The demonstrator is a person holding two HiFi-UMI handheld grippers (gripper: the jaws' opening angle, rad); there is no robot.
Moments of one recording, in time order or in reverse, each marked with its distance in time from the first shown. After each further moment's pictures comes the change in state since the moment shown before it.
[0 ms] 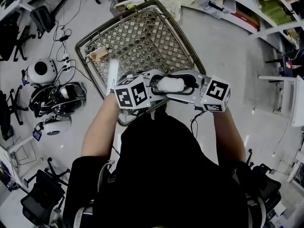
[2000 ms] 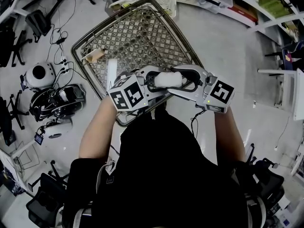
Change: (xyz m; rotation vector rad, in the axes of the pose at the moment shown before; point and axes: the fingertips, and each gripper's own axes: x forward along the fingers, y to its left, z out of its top) left arm -0.008 0.015 0.009 -0.024 -0.035 0.084; right arm -0.019 -0.009 0.022 -0.081 -0.080 -0.107
